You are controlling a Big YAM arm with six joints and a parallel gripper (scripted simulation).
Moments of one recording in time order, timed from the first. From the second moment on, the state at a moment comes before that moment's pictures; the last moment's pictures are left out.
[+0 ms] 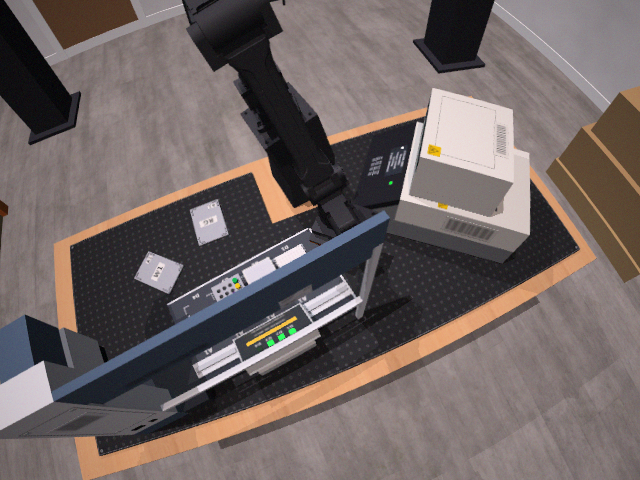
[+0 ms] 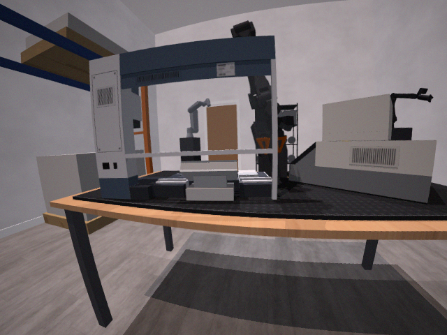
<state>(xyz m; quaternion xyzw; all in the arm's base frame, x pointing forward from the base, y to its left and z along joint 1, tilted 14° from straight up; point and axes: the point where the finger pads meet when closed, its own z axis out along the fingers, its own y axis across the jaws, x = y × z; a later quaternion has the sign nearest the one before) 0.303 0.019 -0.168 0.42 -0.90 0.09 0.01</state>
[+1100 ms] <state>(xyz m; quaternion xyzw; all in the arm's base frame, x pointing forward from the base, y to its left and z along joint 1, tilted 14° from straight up) 0.332 -0.105 -0.164 0.14 -0.98 0.12 -0.01</state>
